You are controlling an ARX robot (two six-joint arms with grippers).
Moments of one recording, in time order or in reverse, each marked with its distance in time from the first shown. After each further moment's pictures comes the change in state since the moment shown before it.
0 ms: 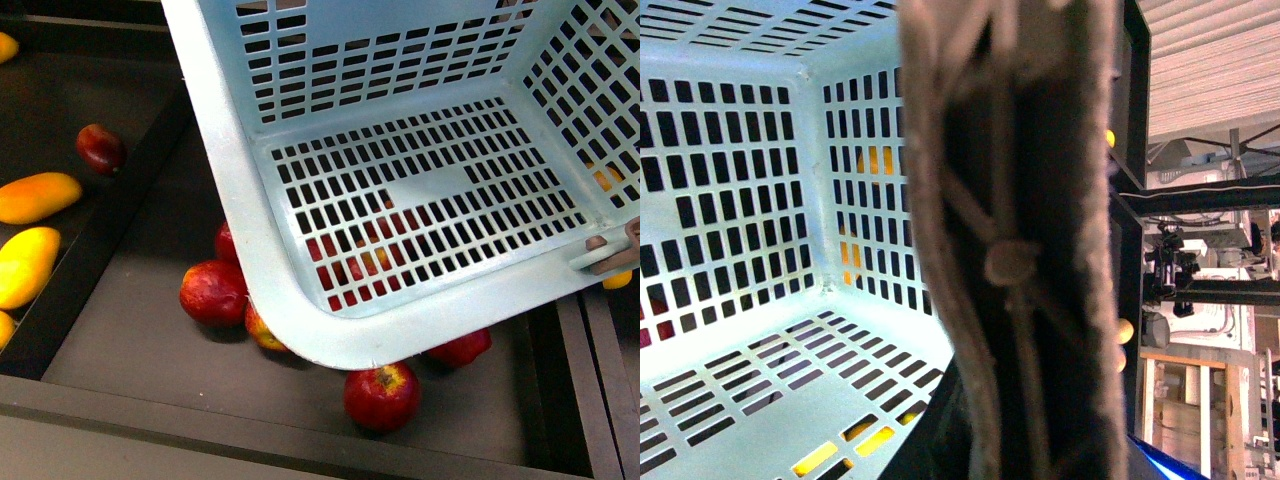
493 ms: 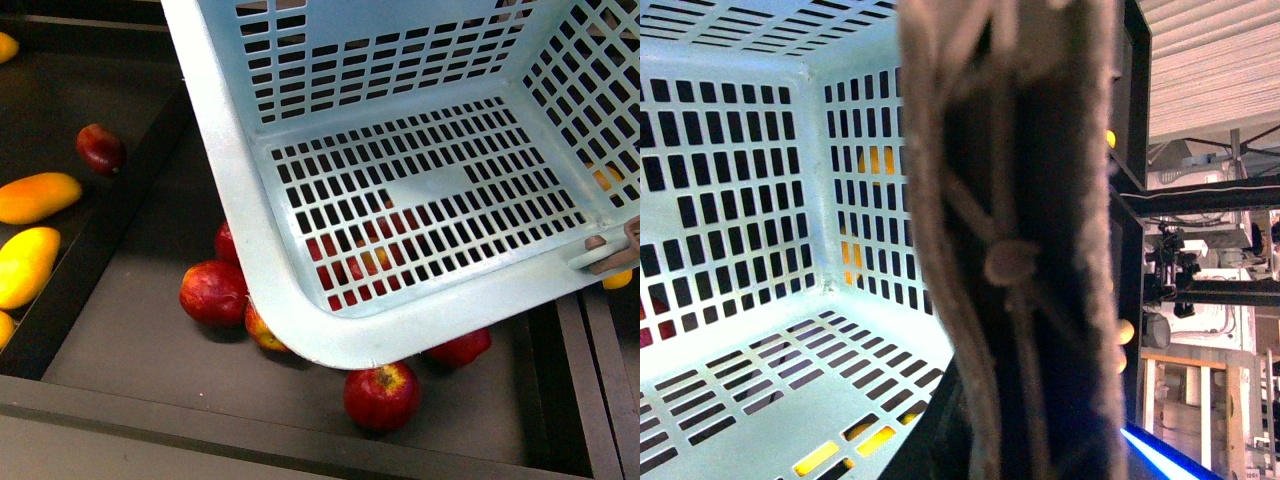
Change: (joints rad) left arm 0.000 0.000 0.000 0.000 0.000 0.000; right arm 0.018 -0.004 0.058 -0.020 -0.055 -0.428
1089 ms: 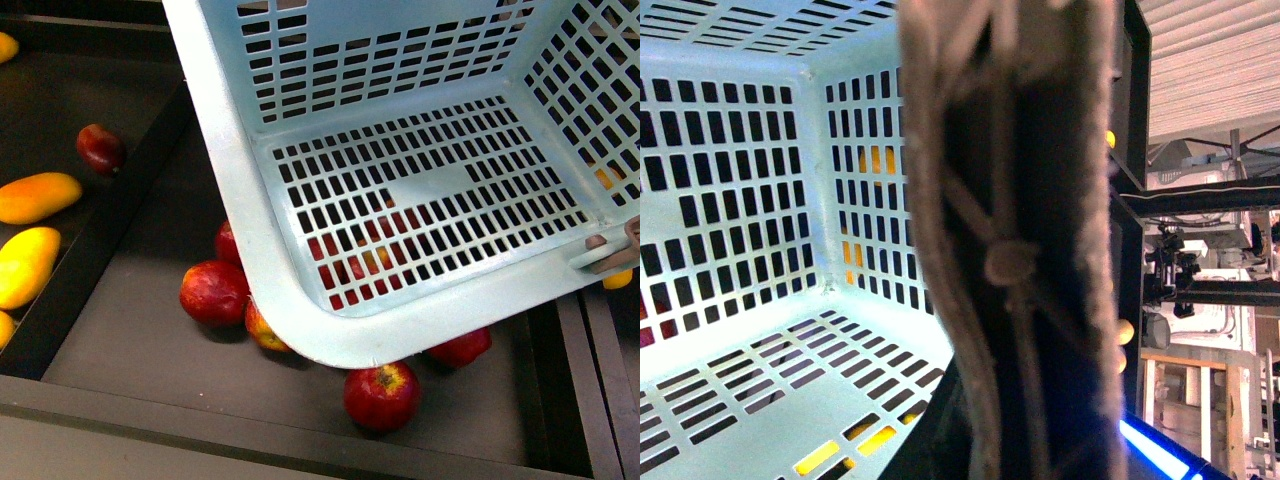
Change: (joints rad) left arm 0.000 0.000 0.000 0.000 0.000 0.000; right arm 0.024 0.114 0.152 -0.041 0.004 -0.019
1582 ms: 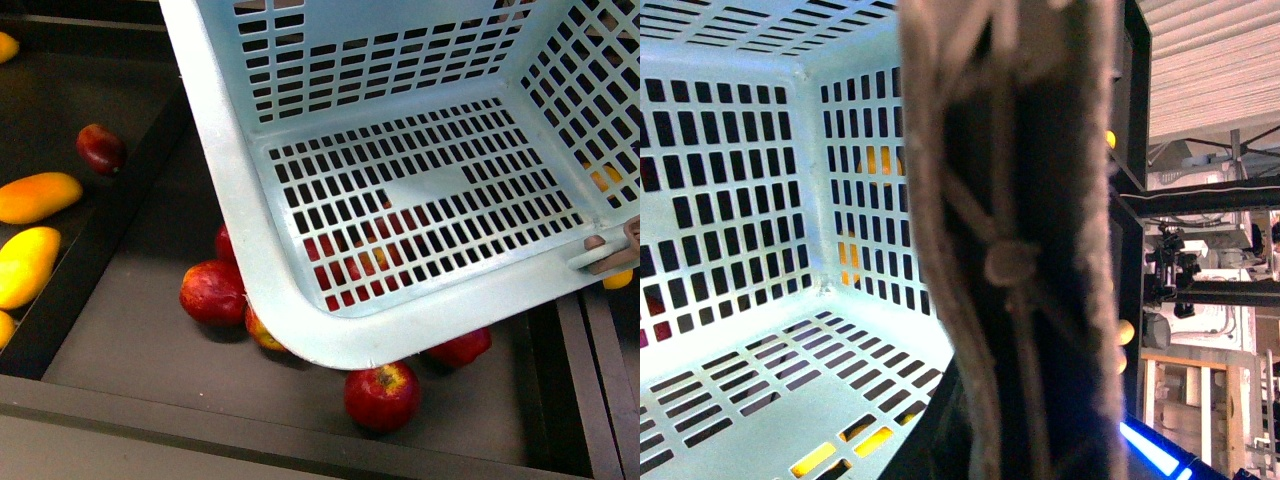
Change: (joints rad) left arm 0.000 0.000 0.000 0.000 0.000 0.000; right arm -0.003 0.030 0.022 0.051 0.004 0.008
